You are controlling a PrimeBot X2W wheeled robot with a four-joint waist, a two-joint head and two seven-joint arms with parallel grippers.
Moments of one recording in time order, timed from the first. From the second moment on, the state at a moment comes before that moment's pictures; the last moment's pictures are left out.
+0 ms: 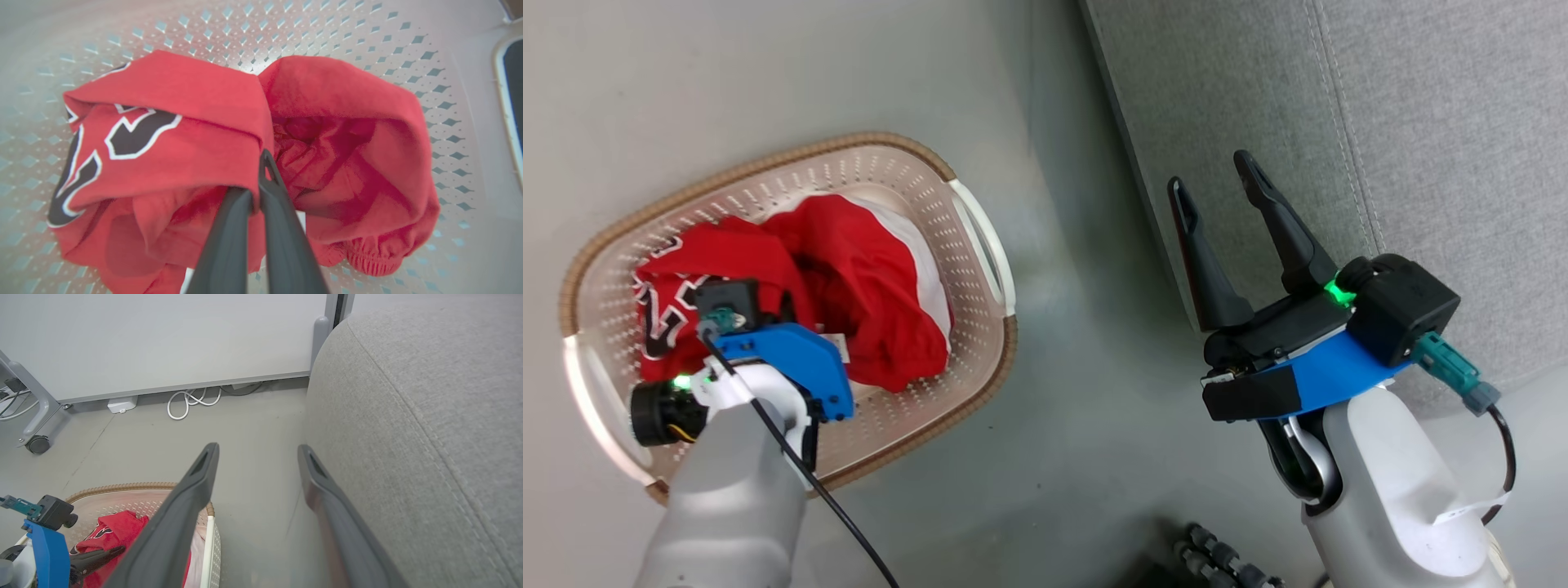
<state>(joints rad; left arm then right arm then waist) -0.77 0.11 -0.16 1.24 -0.29 0.01 -0.18 -0.46 -0.05 0.27 0.16 0.25 0.13 -0.26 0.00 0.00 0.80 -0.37</state>
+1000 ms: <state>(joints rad) -0.53 0.05 -0.58 0.99 -0.48 -0.13 -0.25 -0.20 -0.05 0.18 0.31 0.13 0.13 -0.20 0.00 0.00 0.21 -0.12</state>
